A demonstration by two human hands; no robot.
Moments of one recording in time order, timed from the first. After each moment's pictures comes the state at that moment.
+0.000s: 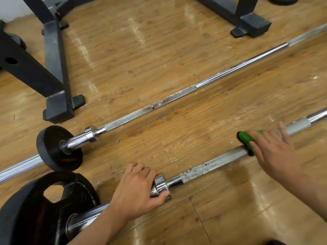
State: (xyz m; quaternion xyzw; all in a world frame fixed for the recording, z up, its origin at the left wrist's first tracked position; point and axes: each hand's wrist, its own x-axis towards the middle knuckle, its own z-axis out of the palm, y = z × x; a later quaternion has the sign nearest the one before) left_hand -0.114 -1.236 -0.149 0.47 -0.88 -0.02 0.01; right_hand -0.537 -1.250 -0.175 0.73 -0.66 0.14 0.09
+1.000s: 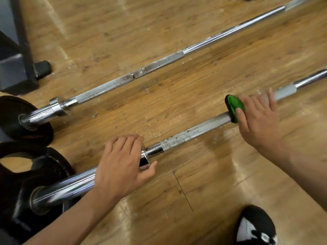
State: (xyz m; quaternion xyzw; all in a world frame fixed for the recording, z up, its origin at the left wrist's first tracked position) left_hand -0.142 -1.225 -0.147 0.51 -0.86 0.01 -0.01; right_hand -0.526 -1.258 -0.180 0.70 -0.70 0.15 0.08
